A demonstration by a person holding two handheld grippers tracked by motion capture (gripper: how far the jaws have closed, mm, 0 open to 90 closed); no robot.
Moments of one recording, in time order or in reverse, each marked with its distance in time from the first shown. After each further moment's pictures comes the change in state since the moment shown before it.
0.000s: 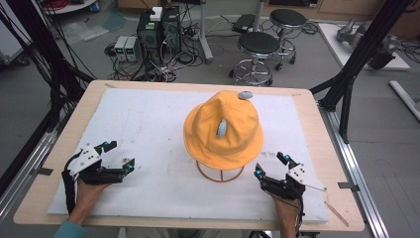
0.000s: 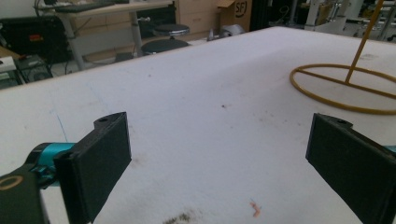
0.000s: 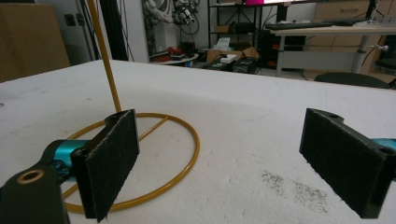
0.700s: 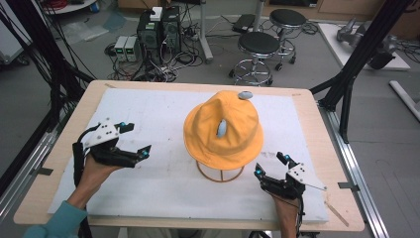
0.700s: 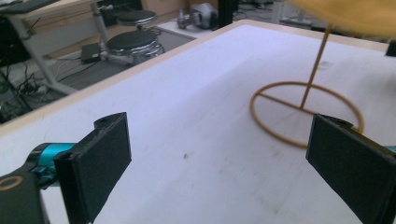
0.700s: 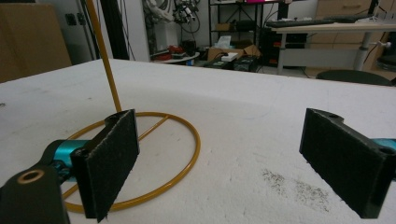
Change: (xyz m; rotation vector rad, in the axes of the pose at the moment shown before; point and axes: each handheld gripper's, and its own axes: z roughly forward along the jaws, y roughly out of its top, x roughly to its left) left arm -0.021 0.082 0.025 0.100 -0.111 0.064; right arm -0.001 0.000 0.001 0.008 0.004 0.007
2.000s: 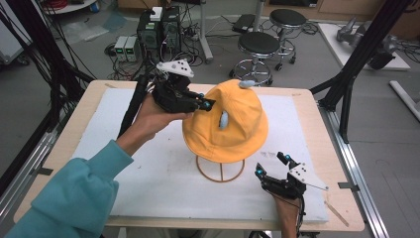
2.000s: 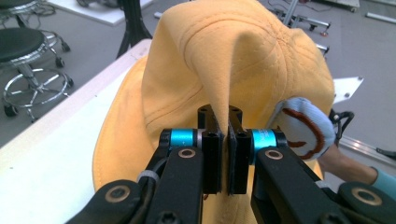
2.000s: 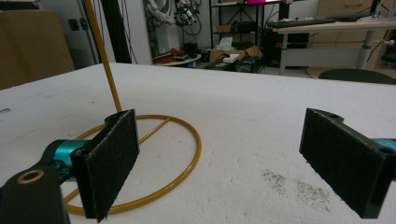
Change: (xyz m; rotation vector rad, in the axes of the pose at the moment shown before) left arm -0.068 0.205 0.103 0.178 -0.381 0.017; right arm -0.002 0.000 0.000 -0.015 0.007 0.020
